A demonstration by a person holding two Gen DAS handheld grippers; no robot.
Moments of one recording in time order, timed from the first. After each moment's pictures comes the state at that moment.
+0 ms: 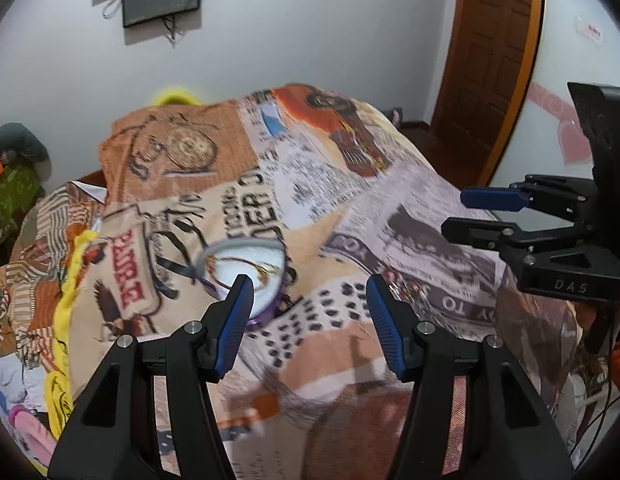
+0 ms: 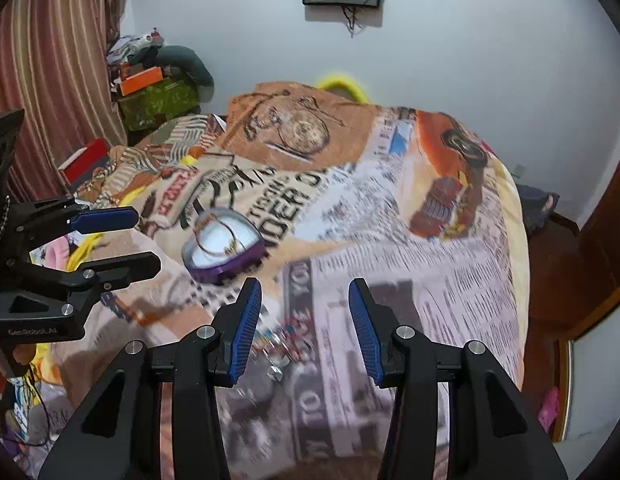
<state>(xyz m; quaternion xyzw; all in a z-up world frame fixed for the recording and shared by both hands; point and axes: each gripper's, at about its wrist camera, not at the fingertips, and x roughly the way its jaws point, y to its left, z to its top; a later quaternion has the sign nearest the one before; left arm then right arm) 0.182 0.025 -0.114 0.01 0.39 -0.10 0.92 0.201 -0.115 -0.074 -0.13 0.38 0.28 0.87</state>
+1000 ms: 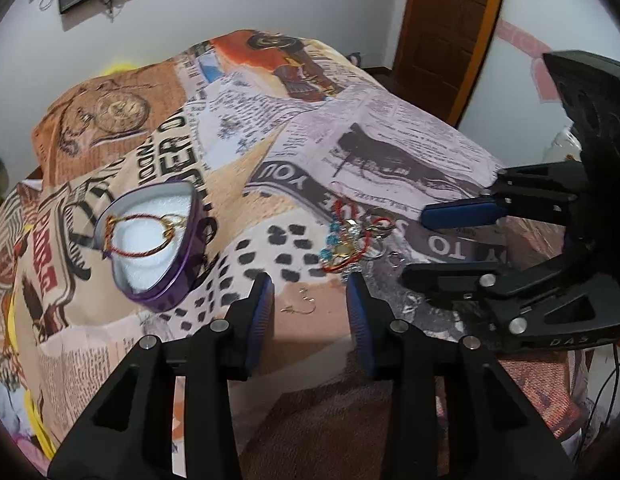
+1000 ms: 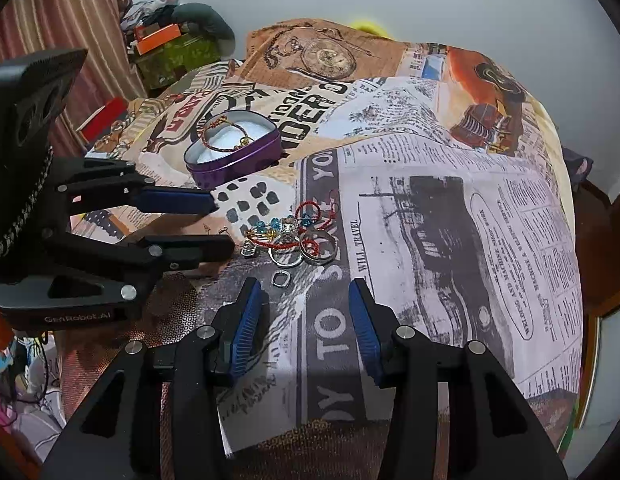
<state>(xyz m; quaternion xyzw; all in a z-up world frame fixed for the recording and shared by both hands) 0.202 -0.024 -0.184 0.06 0.45 -0.17 0.87 0.185 -0.132 -0.144 -0.13 0.45 0.33 0.82</state>
